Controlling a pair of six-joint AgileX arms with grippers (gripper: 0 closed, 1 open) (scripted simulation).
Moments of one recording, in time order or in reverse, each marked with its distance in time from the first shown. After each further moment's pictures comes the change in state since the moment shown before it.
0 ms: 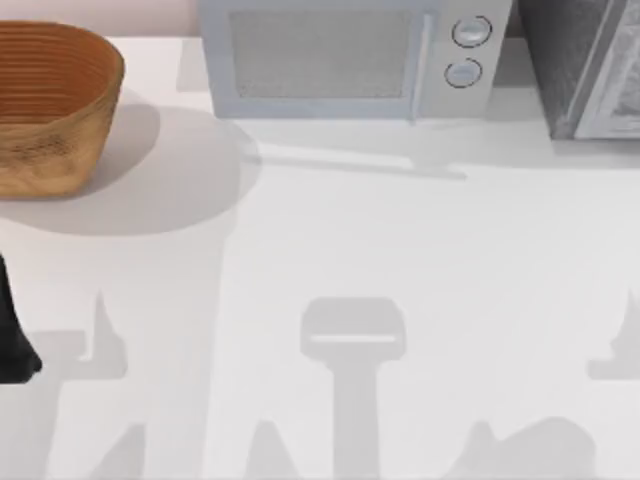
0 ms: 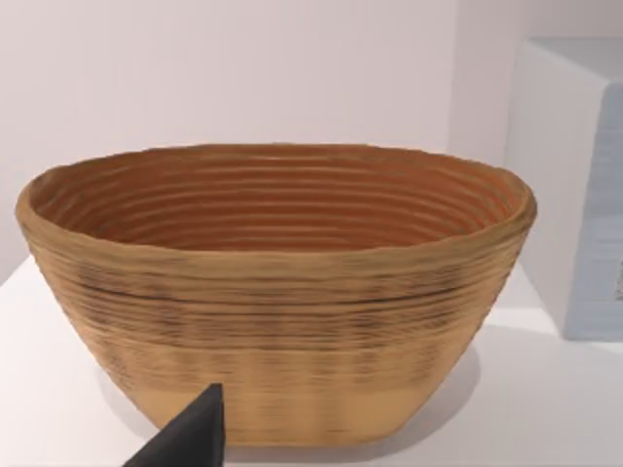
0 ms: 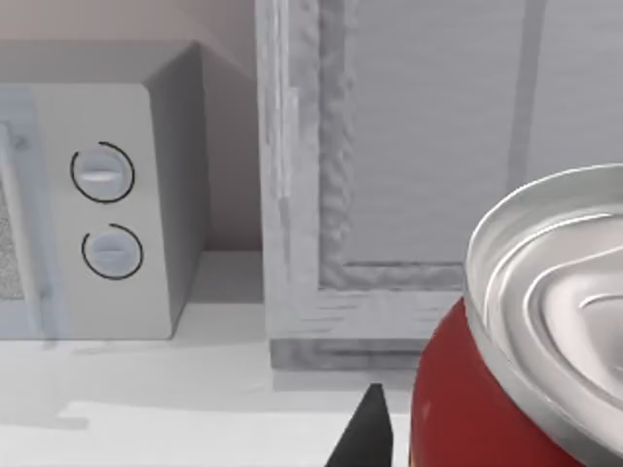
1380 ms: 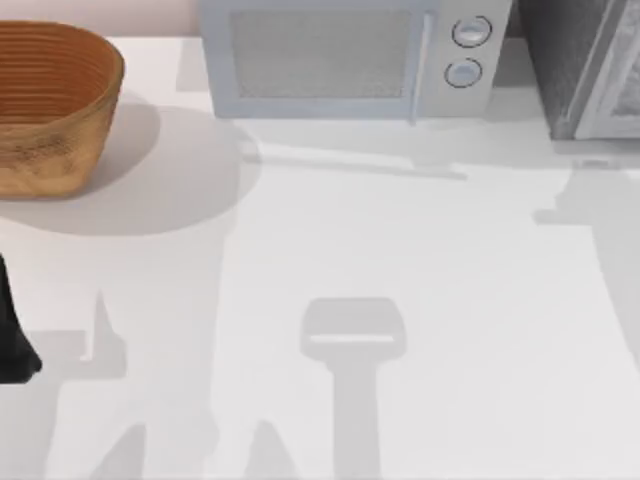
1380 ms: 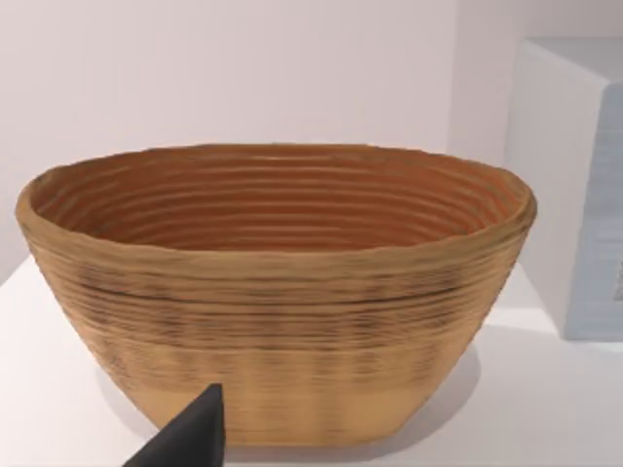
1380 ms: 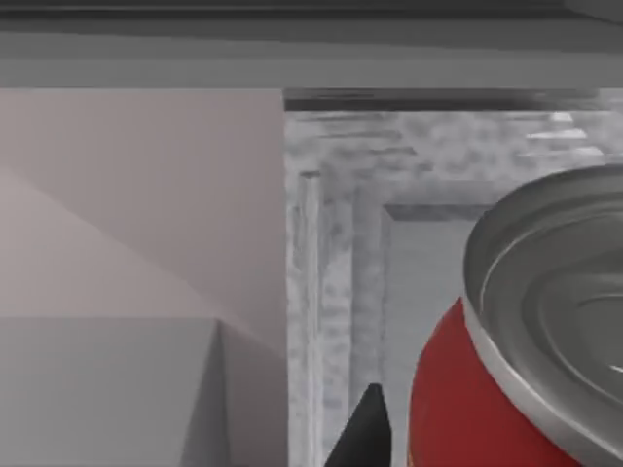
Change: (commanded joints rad) left arm 0.000 0.000 0.000 0.000 0.000 0.000; right arm 0.112 0.805 1.061 -0.253 0.120 0.010
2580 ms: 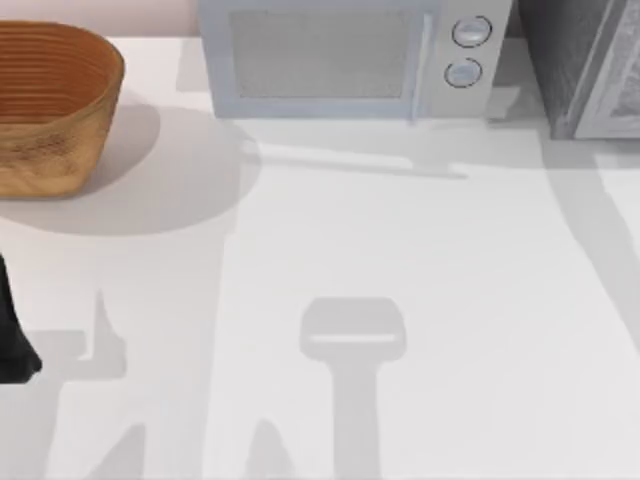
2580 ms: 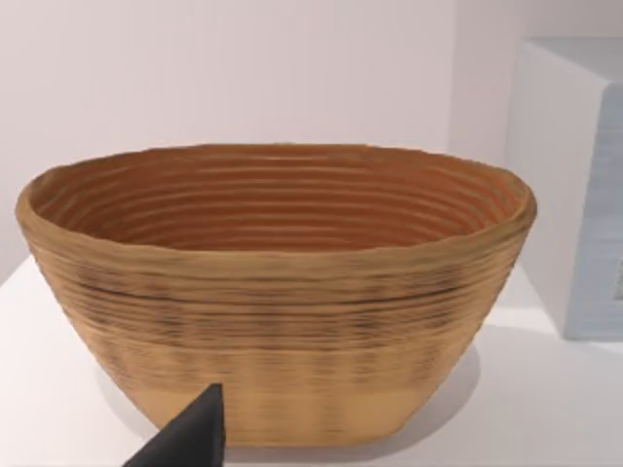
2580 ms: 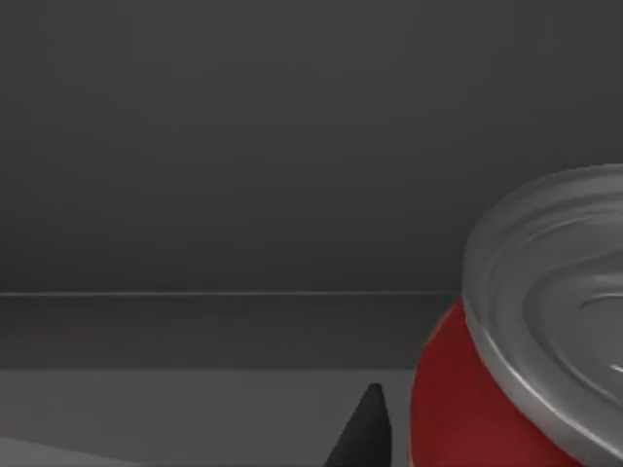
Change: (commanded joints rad) left arm 0.000 0.000 0.000 0.000 0.000 0.000; right arm 0.065 0.532 0.713 -0.172 0.070 0.010
